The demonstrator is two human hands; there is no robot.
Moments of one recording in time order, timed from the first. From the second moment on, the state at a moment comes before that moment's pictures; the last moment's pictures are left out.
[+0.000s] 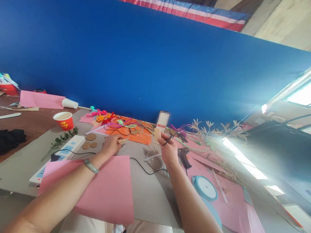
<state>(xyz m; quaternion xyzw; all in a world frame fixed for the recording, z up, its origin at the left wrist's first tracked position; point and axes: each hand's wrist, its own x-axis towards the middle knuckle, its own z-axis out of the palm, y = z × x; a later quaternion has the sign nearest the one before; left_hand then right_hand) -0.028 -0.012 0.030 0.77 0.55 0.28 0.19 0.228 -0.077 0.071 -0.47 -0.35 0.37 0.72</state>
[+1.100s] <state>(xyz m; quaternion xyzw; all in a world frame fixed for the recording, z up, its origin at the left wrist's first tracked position) -0.005 -0.029 0.034 0.57 0.42 0.45 0.54 0.301 -0.085 0.077 -0.69 -0.67 0.18 0.20</state>
